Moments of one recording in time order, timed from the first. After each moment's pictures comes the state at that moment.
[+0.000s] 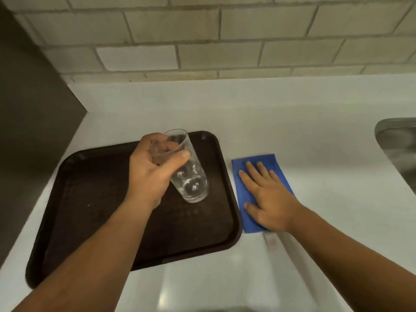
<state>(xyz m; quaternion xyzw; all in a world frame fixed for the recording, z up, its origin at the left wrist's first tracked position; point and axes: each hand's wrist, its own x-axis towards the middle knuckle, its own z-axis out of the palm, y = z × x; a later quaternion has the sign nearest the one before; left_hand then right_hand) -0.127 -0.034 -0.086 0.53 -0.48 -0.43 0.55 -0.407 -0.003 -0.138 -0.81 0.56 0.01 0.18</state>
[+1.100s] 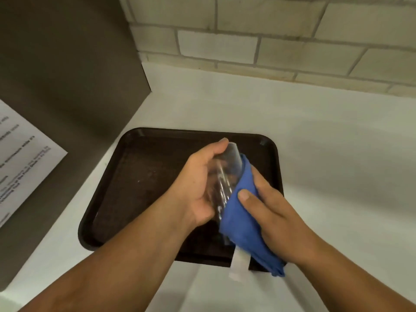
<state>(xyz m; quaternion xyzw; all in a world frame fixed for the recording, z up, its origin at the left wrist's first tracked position) -0.118 -0.010 -0.060 0.45 -0.15 -0.76 0.45 -0.287 0.006 -0.070 -0.66 0.41 -0.26 0.57</state>
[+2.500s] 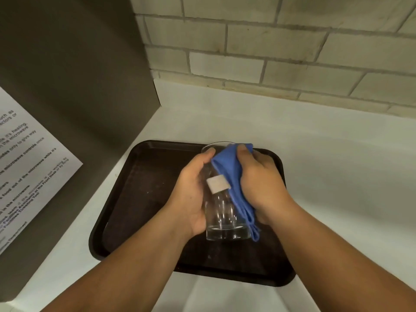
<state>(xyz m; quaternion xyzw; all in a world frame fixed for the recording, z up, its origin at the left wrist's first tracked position) -0.097 -0.005 -0.052 0.43 -0.15 -0.73 0.50 -0.225 -0.045 -0.038 -0.54 0.55 -0.34 0.54</state>
